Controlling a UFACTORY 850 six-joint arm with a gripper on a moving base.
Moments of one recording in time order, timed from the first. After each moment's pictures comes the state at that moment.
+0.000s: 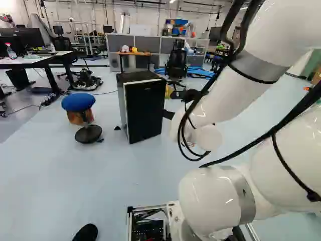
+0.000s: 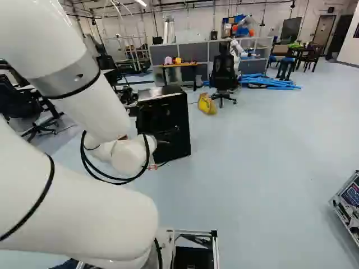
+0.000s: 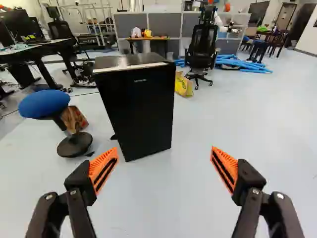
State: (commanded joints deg) arm 0.0 16.0 -5.0 0.0 50.0 0.0
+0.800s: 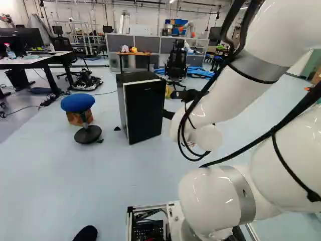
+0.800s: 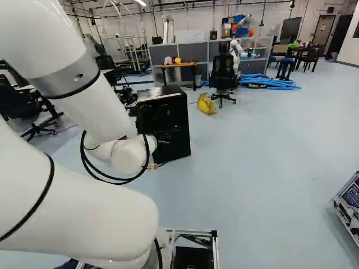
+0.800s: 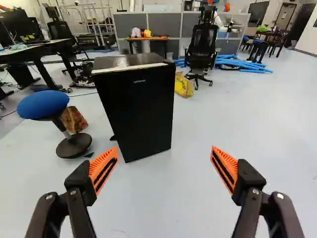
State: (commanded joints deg) arm 0.0 16.0 -5.0 0.0 50.0 0.0
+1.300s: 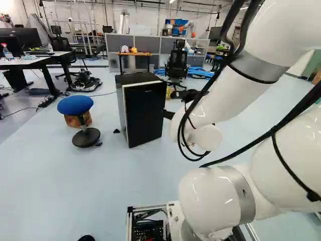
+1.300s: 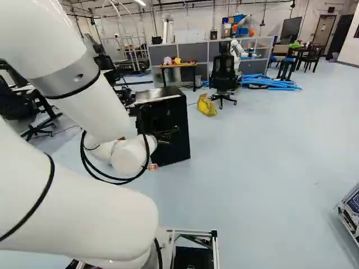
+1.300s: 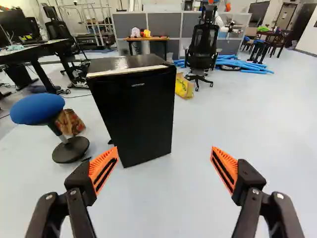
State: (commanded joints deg) arm 0.0 16.0 -5.0 0.0 50.0 0.0
